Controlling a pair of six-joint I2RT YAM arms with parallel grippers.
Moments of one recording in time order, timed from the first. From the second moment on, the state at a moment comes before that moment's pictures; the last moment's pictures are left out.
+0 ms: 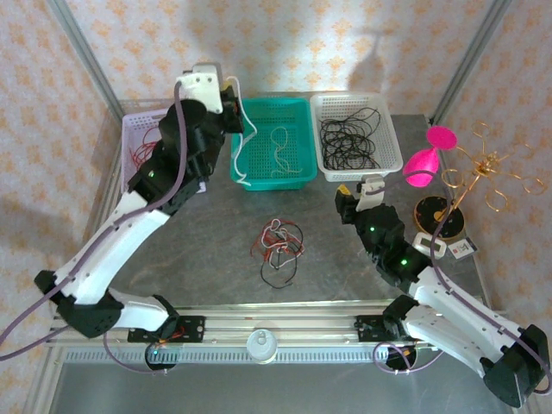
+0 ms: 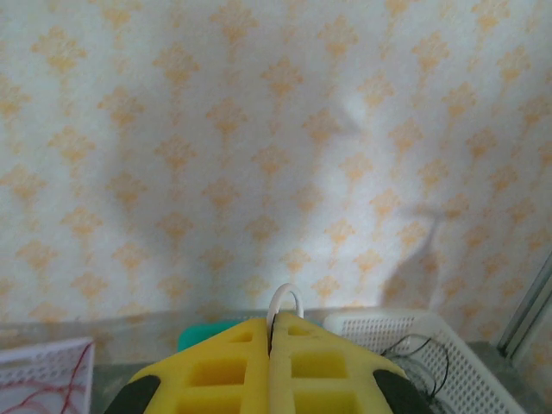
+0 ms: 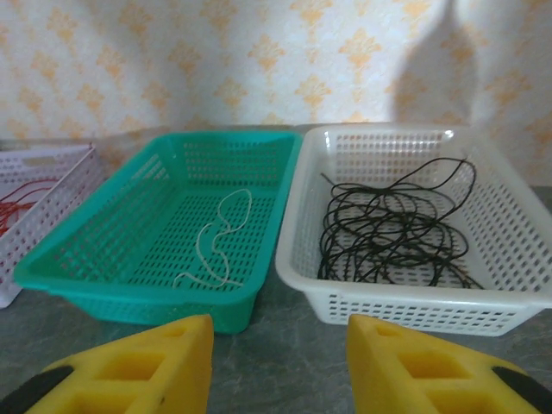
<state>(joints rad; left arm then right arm) -0.63 1.39 1.73 -0.30 -0.54 -0.14 0.65 0.76 0.54 0.05 0.41 0.17</state>
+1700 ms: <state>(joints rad) -0.37 2.11 1.66 0.02 -0.19 -0.45 0.65 0.90 0.48 -0.03 0.16 0.51</state>
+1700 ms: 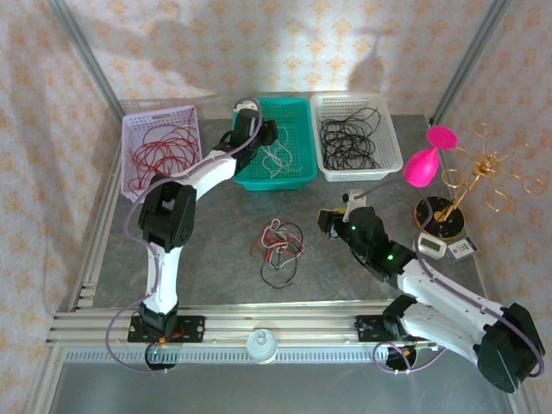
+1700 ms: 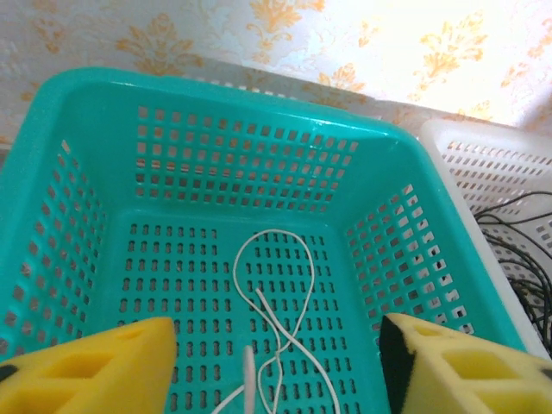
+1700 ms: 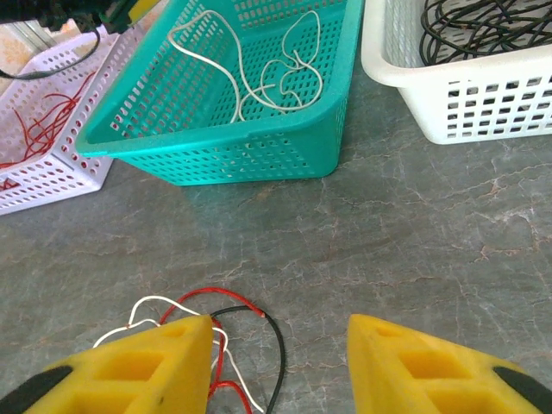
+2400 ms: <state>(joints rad) -0.47 1.10 0.71 -0.08 -0.03 -0.47 0.65 1.19 0.72 -0.17 0.05 0.49</state>
